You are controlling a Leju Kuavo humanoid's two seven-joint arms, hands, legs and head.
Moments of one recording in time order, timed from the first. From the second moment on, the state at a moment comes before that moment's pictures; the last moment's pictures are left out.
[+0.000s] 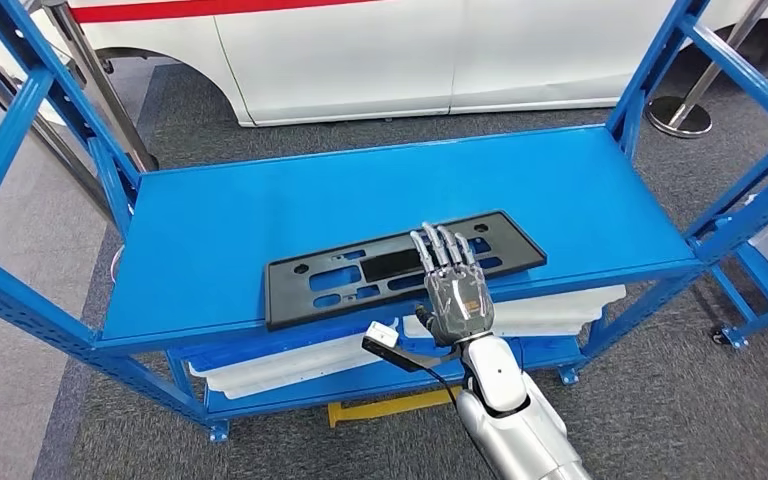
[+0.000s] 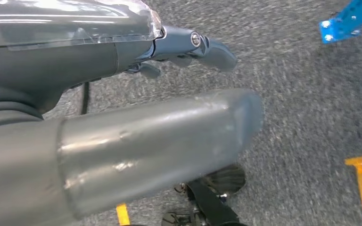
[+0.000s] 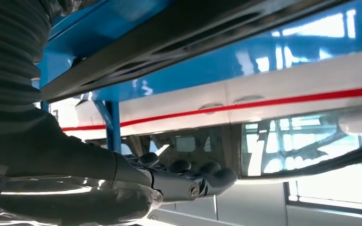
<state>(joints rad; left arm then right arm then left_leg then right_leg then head) -0.02 -0.06 0.17 -0.20 -0.20 0.24 -0.35 -0.34 0.10 0.45 -1.16 1.44 -0.58 0.08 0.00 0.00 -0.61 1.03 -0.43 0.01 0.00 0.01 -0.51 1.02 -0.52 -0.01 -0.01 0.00</state>
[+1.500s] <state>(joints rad) -0.03 -0.07 0.17 -0.20 -0.25 0.25 -0.34 -0.50 0.10 0.42 -0.92 1.50 -0.46 0.14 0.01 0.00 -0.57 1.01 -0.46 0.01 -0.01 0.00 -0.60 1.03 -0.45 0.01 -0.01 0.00</state>
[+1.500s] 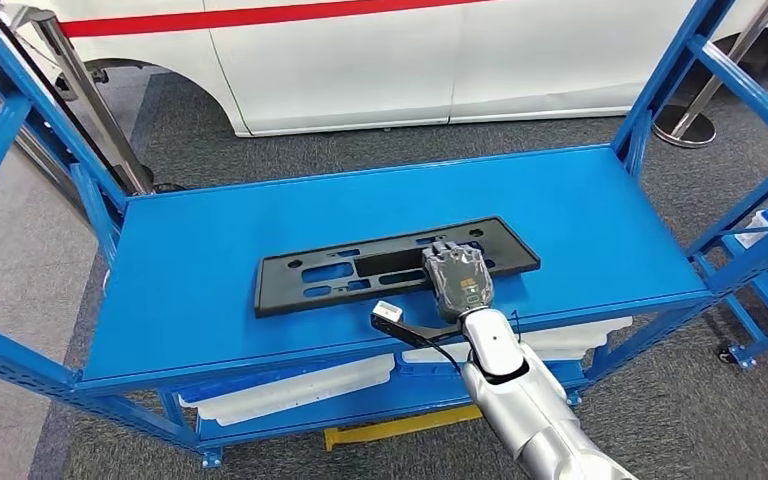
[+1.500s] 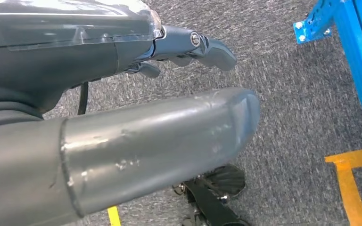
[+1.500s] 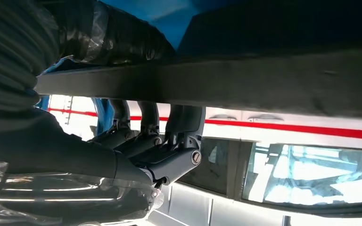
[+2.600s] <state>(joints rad) -0.02 -0.10 0.26 -0.20 -0.25 0.24 -0.35 -0.14 0.08 0.41 -1.80 0.02 -0.23 -0.32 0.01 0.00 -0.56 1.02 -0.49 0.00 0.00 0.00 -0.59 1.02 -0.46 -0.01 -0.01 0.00</state>
